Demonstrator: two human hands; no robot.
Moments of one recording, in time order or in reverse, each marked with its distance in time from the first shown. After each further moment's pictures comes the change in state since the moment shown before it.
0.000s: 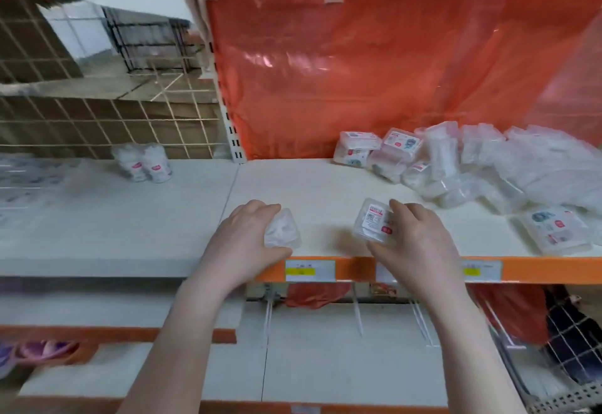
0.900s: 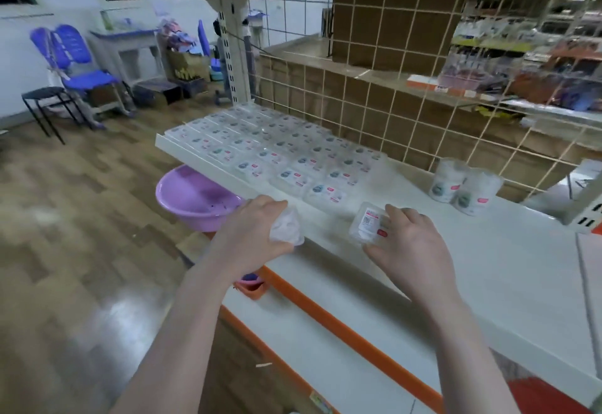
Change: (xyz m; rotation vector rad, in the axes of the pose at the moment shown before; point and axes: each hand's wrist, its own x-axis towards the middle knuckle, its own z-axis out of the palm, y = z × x) left_hand -0.190 -0.390 -0.191 0.143 0.190 -0.519; right_hand 0.005 -0.467 0.180 0.163 -0.258 -0.522
